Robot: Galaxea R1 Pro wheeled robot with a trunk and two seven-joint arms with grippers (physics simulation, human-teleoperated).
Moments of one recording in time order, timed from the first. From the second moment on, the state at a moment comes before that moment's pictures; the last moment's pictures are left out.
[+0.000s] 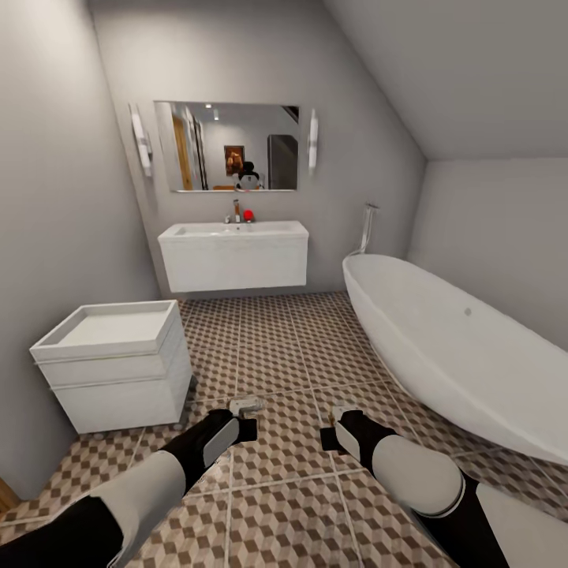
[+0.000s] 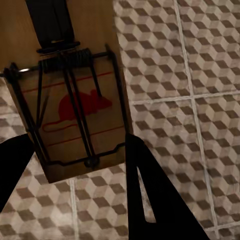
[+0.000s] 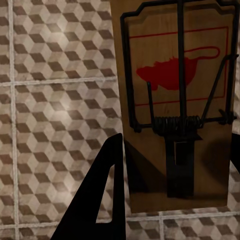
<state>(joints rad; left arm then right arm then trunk) -0.84 -0.08 -0.69 -0.40 0.87 0.44 0.30 -0.96 0.17 2.27 0.03 -2.26 0.40 -0.10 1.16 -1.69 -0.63</state>
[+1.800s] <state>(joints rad) -1.43 -0.06 -0.66 -0.33 0.90 0.70 0.30 -1.47 0.17 2.27 0.04 -2.26 0.56 -0.15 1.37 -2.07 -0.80</state>
